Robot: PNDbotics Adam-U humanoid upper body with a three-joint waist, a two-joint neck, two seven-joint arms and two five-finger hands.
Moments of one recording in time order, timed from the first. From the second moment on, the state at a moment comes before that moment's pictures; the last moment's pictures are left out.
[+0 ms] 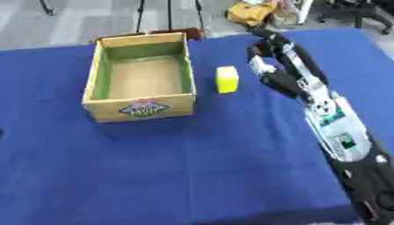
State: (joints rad) left arm -0.22 0.24 -0.02 -1.73 0.20 -0.04 -0.07; right arm -0.34 -0.55 0.01 -1.68 0.10 -0.07 0.05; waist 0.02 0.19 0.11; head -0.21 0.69
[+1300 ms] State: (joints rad) left arm -0.21 0.24 -0.02 -1.73 0.20 -0.04 -0.08; right arm -0.70 -0.69 0.12 -1.24 0.23 -0.15 0.46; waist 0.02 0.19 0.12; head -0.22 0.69
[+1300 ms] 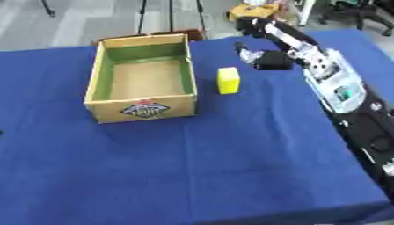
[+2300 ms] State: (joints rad) left arm -0.21 0.24 -0.03 -1.73 0.20 -0.04 -0.09; right arm -0.89 -0.57 0.09 -0.81 0.63 -0.28 0.52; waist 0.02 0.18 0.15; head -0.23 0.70
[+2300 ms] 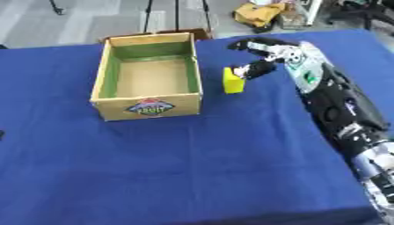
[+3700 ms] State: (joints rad) left arm -0.21 0.24 -0.03 -1.73 0.20 -0.04 -0.09; right arm -0.89 -0.54 0.08 -0.72 0.75 -0.32 0.49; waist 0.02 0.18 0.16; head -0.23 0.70
